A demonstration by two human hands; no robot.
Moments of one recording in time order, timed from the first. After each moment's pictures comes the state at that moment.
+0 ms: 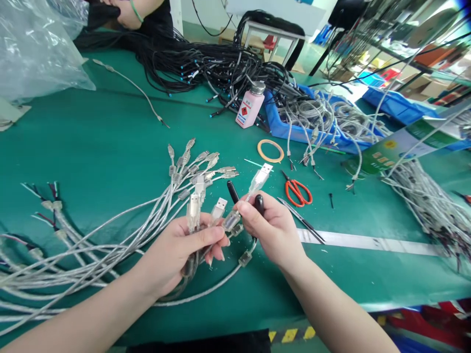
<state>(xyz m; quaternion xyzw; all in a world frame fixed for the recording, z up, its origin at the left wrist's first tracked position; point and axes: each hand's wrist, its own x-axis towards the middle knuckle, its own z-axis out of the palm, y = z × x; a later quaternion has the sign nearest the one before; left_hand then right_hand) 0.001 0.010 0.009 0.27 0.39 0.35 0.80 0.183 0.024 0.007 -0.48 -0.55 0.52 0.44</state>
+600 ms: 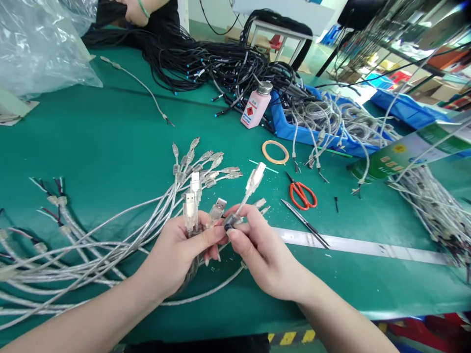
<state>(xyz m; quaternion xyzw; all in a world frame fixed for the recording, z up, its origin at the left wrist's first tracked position) 0.003 0.006 0.007 0.33 0.43 0.41 0.74 0.176 0.005 0.022 -0.38 -0.68 0.55 0.29</state>
